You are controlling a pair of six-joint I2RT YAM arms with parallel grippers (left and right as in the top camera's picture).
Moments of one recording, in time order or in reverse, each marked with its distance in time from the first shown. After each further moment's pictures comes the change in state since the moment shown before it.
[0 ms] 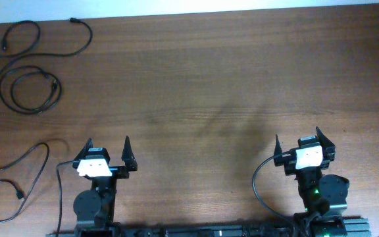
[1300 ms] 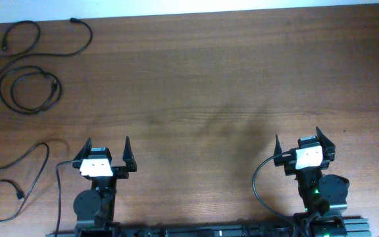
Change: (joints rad) left arm 0.001 0.003 0.000 0.000 -0.003 0.065; right arm 0.000 0.000 0.000 0.000 0.000 0.000
